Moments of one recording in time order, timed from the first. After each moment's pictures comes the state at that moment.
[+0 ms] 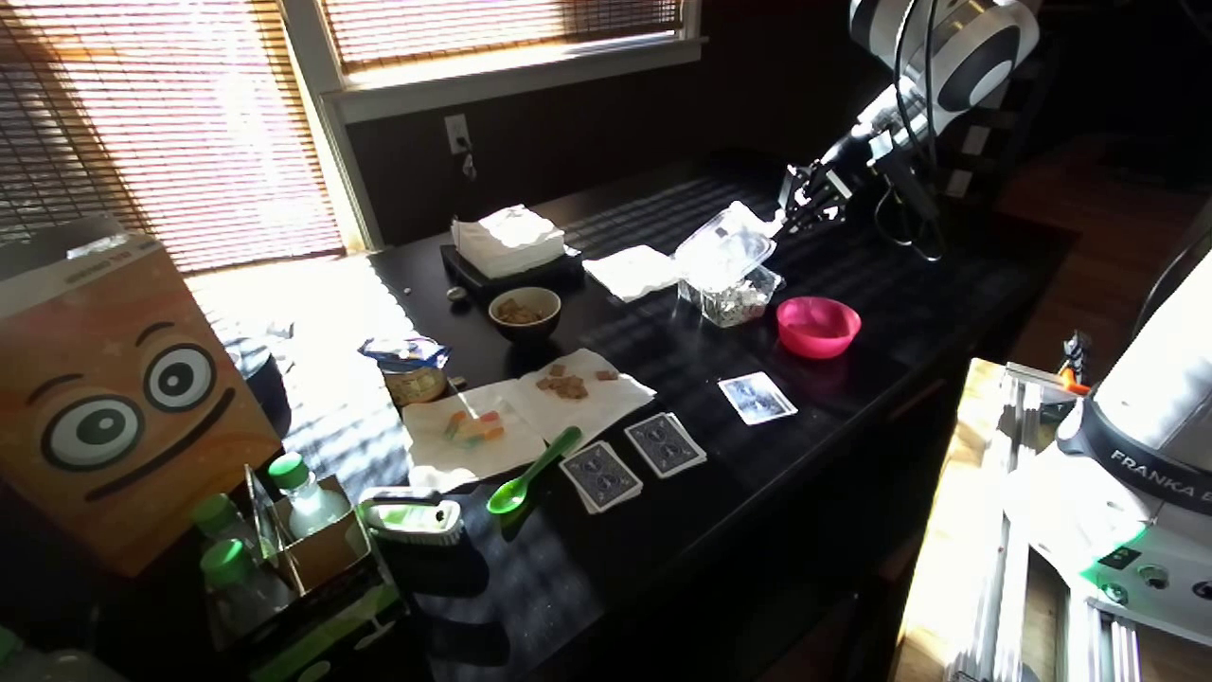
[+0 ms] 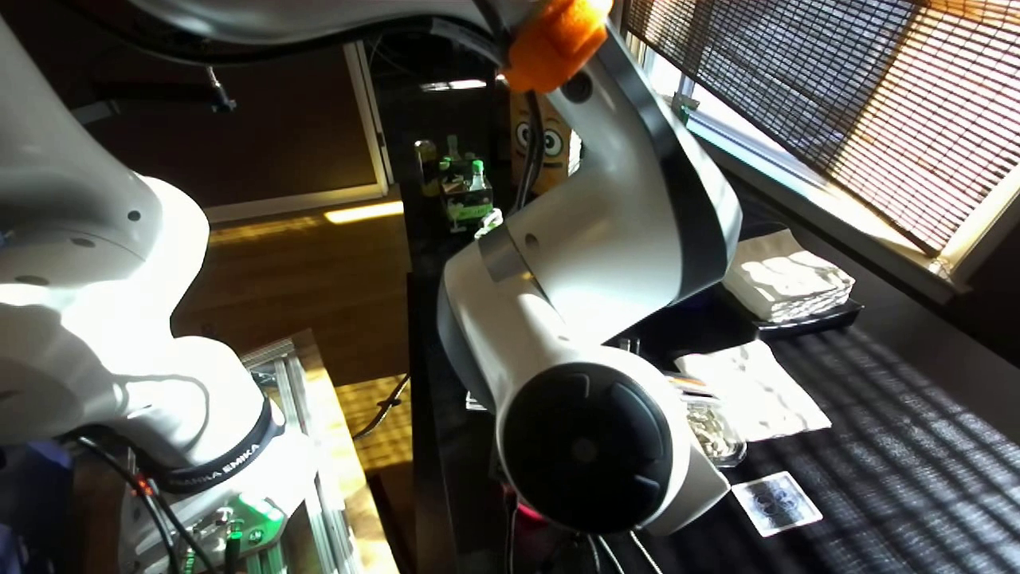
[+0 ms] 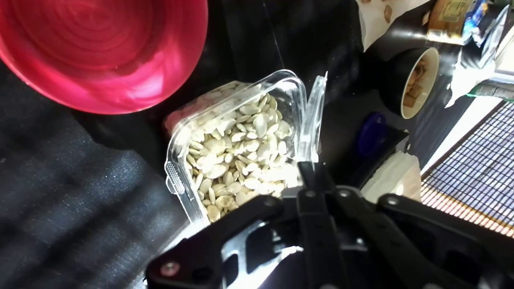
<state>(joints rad) -0.40 0.00 -0.32 -2.58 1.19 2.39 -0.92</state>
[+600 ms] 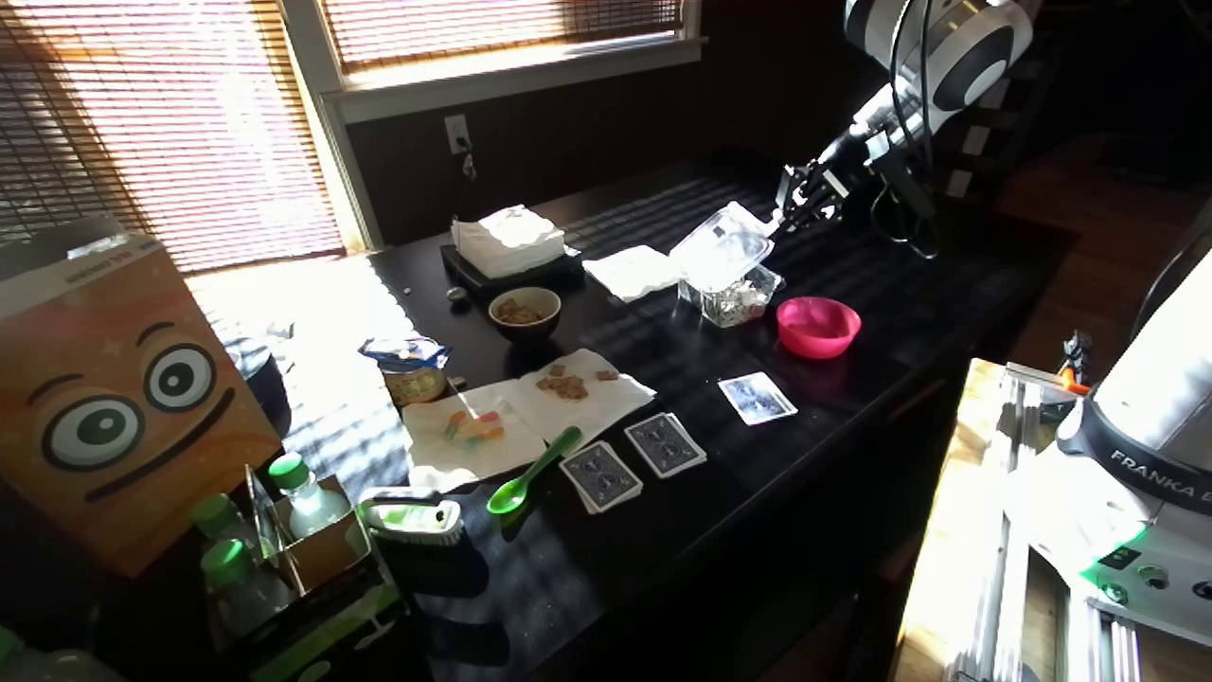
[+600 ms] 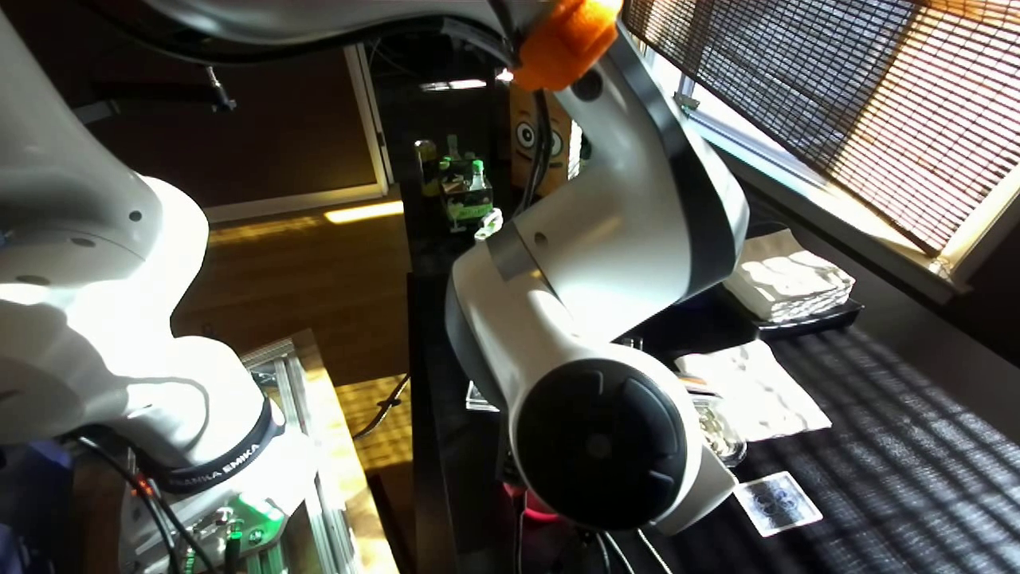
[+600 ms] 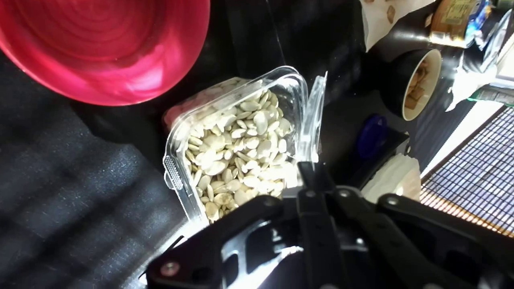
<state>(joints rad) -0.39 0.01 -0.32 -2.56 1.18 2.39 -0.93</state>
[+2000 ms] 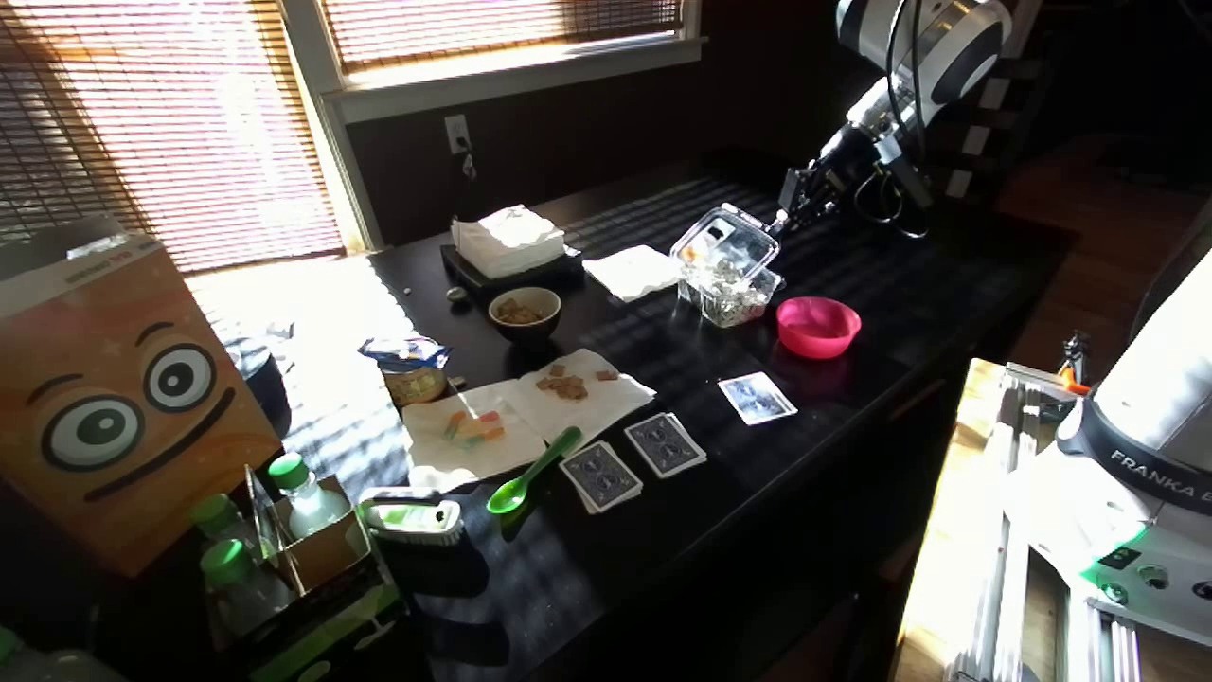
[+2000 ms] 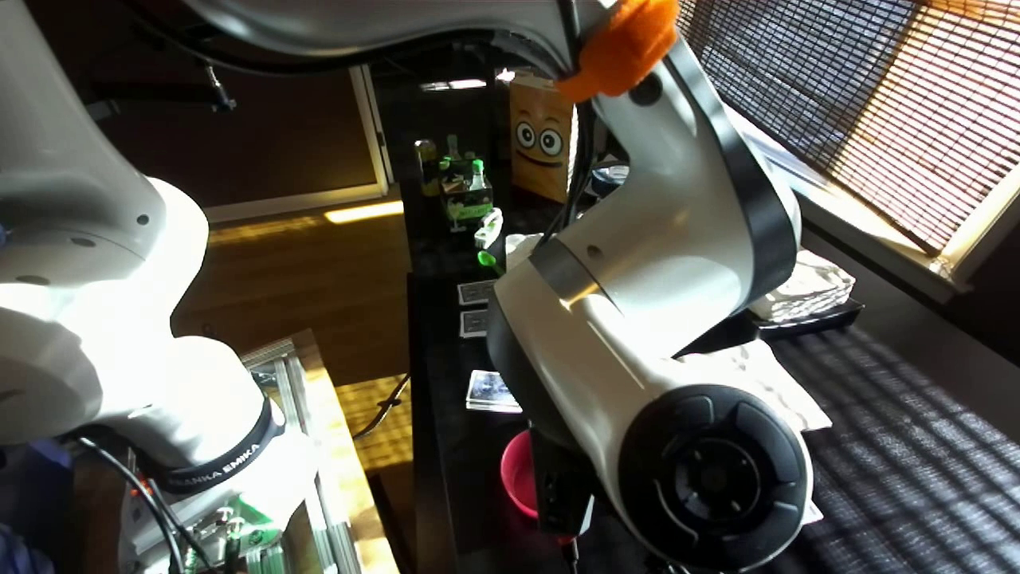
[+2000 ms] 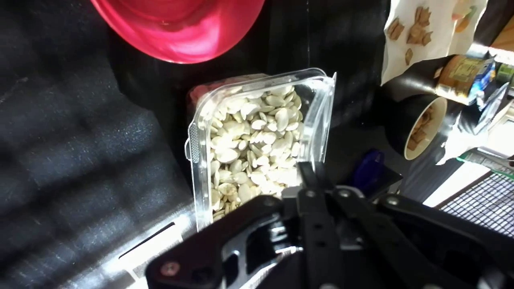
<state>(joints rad) -0.39 0.09 -0.37 -2.47 1.04 2.31 -1.05</state>
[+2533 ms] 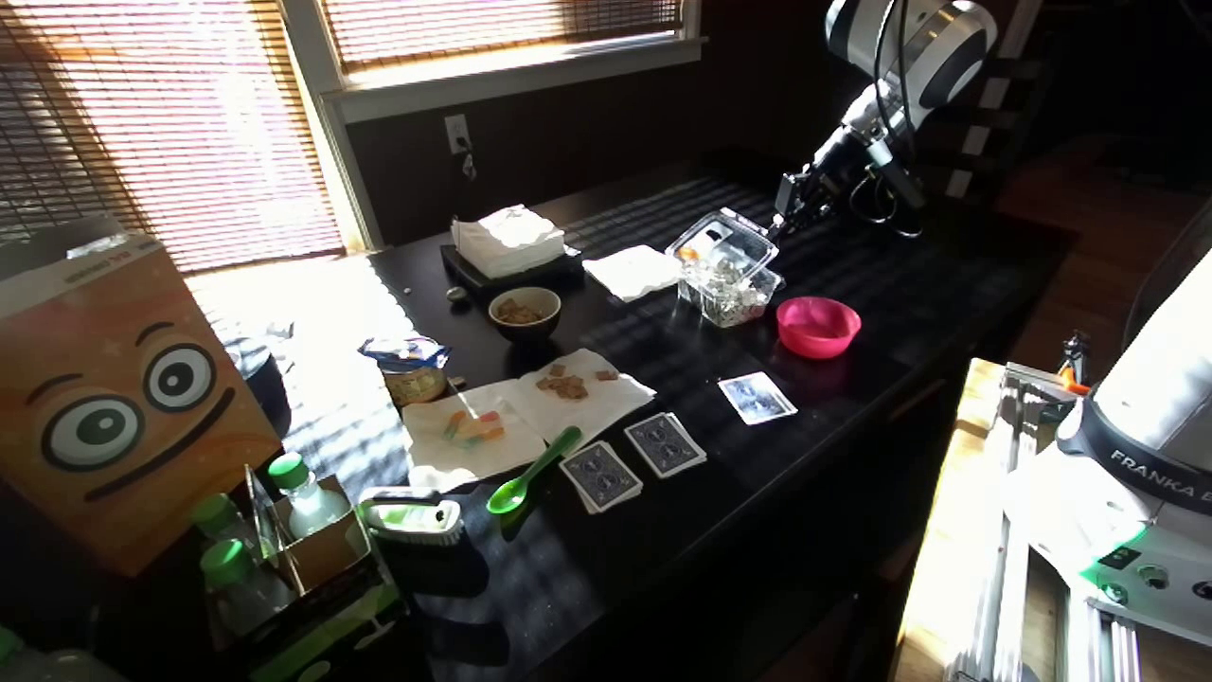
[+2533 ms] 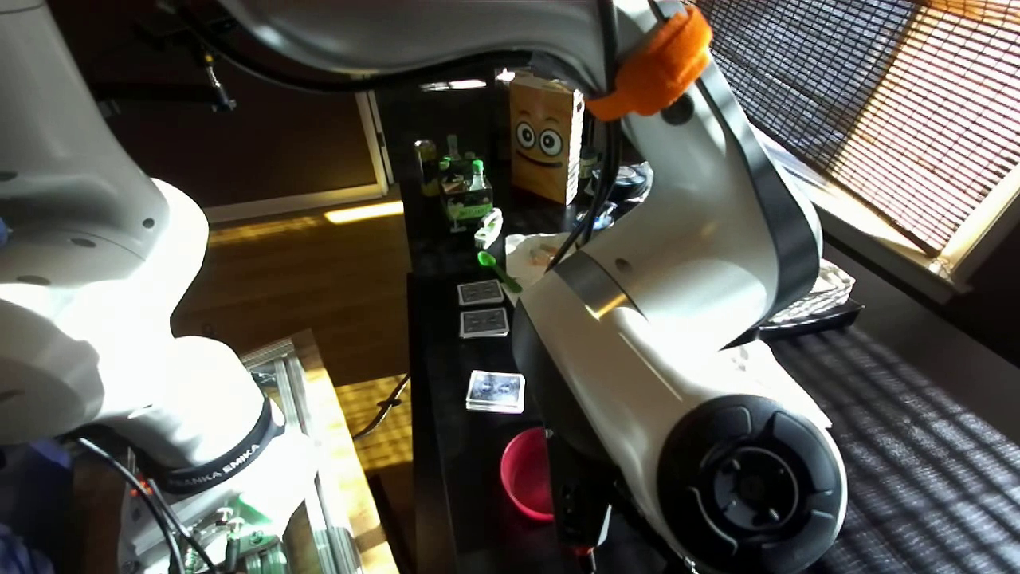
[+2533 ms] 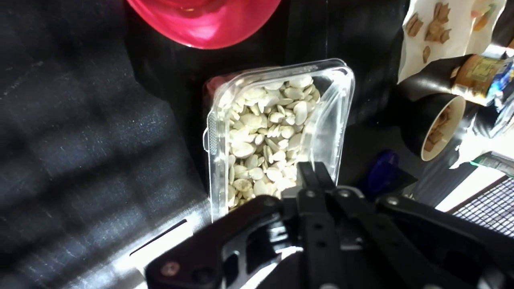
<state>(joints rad) -0.39 0.15 -0.37 -2.42 1.04 2.31 -1.05</state>
